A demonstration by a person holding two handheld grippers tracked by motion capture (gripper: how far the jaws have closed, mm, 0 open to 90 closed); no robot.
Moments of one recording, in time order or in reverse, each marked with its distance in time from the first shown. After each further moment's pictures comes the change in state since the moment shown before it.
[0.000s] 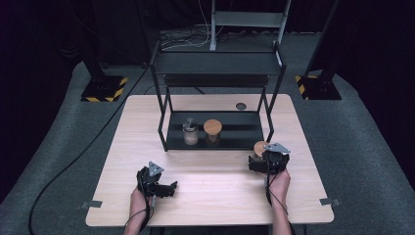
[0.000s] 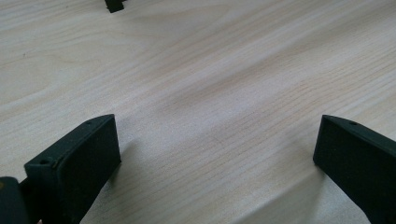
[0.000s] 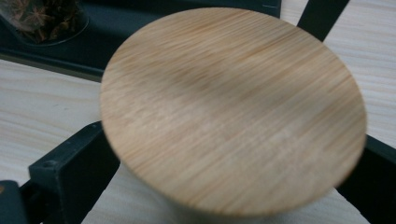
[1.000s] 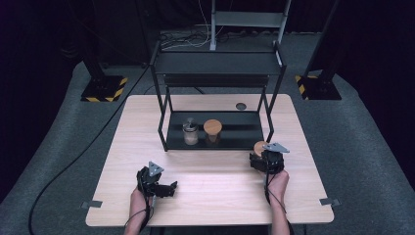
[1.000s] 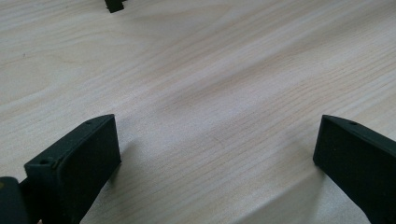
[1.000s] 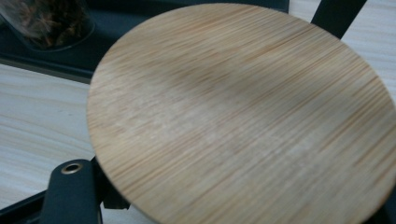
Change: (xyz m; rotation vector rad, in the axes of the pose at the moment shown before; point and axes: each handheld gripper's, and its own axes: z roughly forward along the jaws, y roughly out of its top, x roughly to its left) left arm 0.000 0.000 0.000 0.000 0.000 0.000; right arm 0.000 -0.003 0.005 -0.028 0.029 0.011
